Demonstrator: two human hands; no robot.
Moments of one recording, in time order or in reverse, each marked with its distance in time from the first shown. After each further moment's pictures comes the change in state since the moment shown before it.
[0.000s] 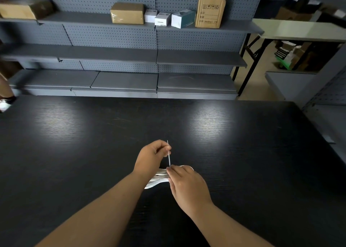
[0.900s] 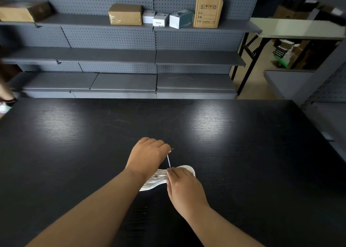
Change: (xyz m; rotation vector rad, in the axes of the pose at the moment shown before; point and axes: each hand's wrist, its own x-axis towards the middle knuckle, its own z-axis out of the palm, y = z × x) left_hand -0.003 0.021 -0.022 1.111 0.017 0.682; right_hand -0.002 -0.016 -0.002 0.093 -0.016 0.113
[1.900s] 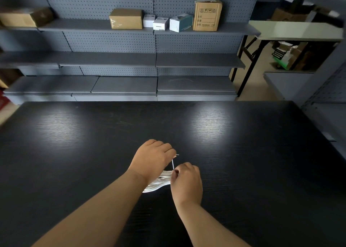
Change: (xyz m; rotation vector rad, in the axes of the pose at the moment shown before) left_hand -0.003 0.002 -0.015 -0.020 -0.009 0.155; right_hand 0.021 -0.019 0.017 0.185 0.095 0.523
